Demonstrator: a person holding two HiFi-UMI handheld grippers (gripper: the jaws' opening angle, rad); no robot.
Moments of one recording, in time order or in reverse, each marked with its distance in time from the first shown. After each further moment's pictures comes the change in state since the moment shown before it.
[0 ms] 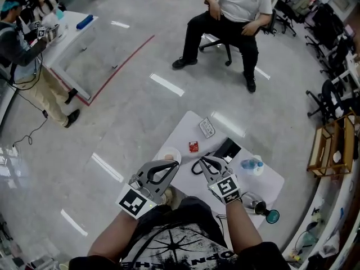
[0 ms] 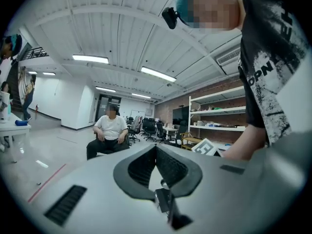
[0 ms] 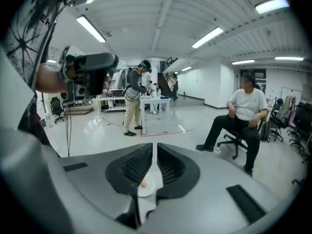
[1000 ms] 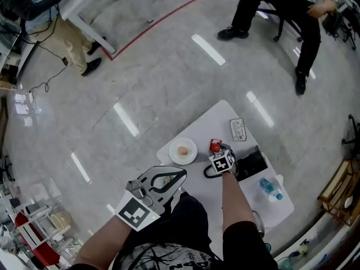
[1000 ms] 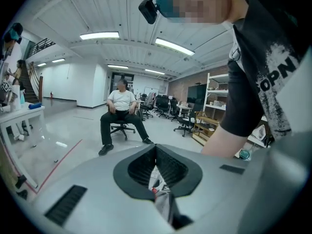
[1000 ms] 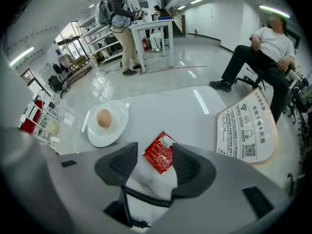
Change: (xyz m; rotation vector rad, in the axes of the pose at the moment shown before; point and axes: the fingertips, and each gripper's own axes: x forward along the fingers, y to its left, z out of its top) left arm 0.043 0.072 -0.125 -0.034 0.374 0.119; right arm 0.232 -0.079 -0.311 0.039 0.708 0.155
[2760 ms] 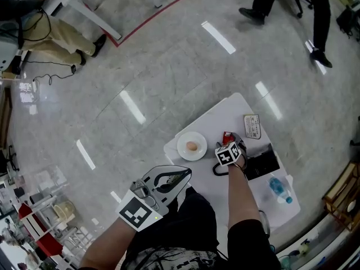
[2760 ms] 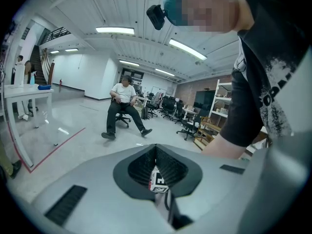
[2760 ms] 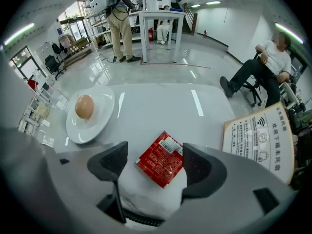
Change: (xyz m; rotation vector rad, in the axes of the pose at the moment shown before) left arm 0.004 0.022 -0.042 -0.112 0.003 0.009; right arm 0.050 -0.017 0.005 -0.119 0.083 -0.096
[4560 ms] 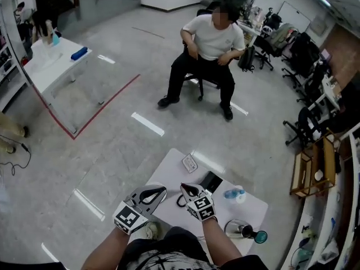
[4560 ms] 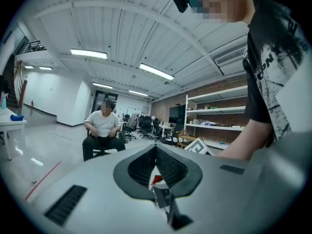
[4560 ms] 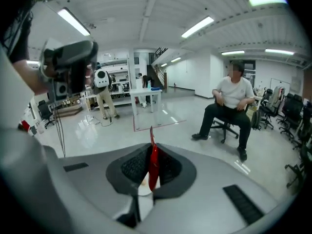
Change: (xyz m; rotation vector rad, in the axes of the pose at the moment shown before) left arm -0.093 -0.074 0.095 0.155 -0.321 -0.212; right arm -0.383 0.096 0.087 0.251 -0.674 -0.140
